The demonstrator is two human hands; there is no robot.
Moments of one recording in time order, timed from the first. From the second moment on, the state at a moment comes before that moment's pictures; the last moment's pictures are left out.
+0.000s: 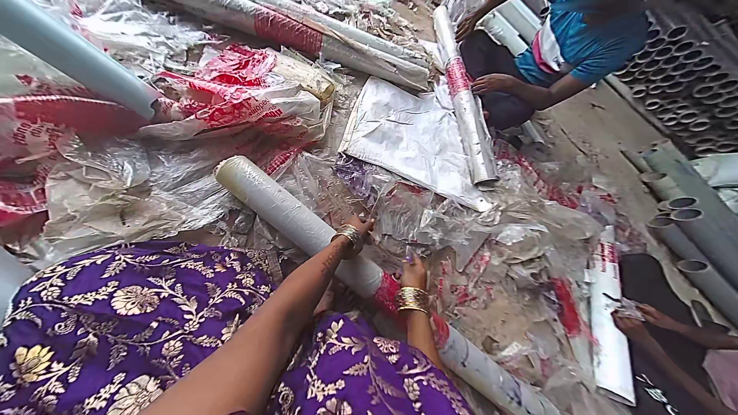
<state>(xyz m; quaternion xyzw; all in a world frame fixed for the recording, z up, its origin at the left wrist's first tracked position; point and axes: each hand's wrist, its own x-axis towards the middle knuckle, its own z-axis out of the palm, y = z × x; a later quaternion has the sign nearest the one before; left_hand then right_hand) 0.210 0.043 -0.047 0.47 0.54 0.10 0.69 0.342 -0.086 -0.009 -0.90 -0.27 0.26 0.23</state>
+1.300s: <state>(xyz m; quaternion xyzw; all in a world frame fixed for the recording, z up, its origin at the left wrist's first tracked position) 0.121 0.089 -0.035 0.79 0.49 -0.13 0.35 0.320 -0.111 -0.067 -0.86 -0.49 0.14 0.07</state>
